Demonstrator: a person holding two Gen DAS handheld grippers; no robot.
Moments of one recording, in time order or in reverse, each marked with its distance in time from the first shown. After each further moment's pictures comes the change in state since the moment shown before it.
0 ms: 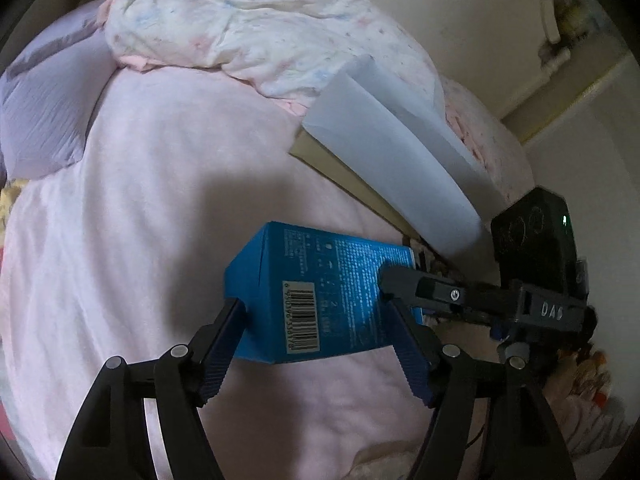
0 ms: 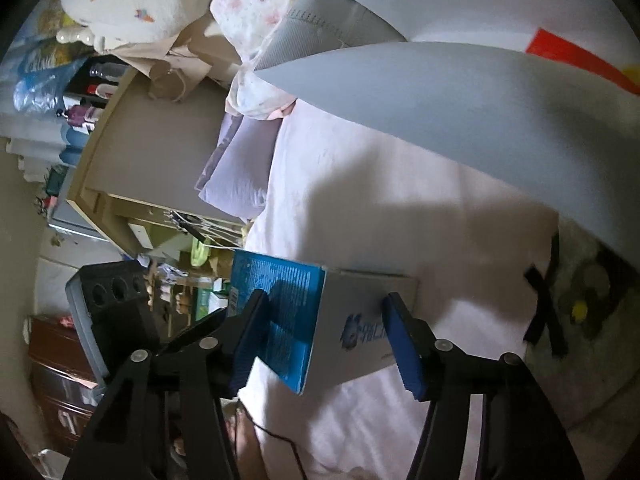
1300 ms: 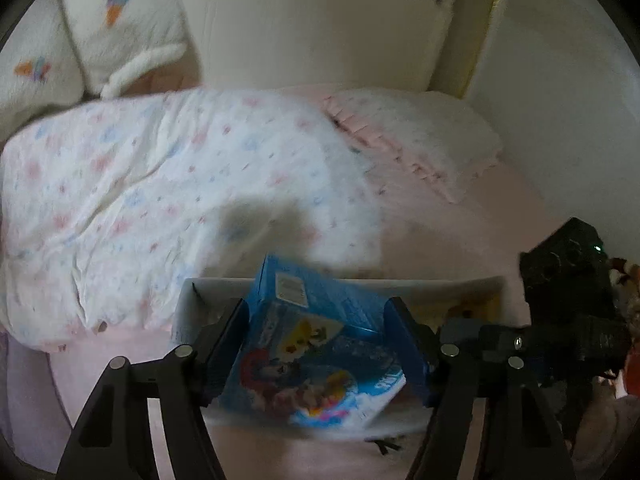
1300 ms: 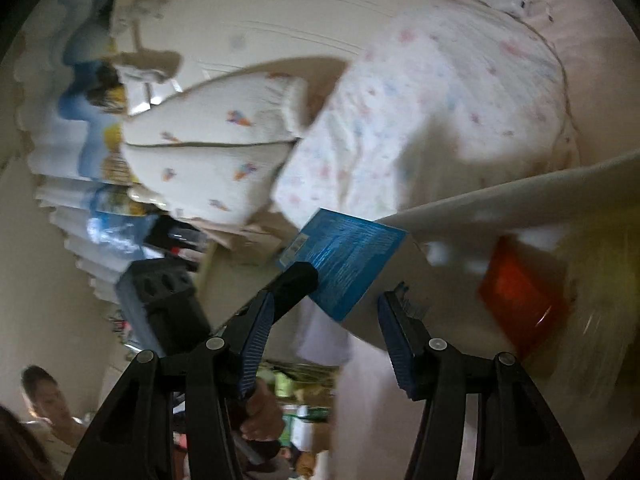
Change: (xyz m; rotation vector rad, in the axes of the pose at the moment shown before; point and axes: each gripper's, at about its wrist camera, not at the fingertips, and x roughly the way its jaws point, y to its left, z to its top) left arm 0.039 -0.143 0.154 0.460 -0.096 0.036; right arm -0.131 -0.025 0.060 0.151 -0.455 0.240
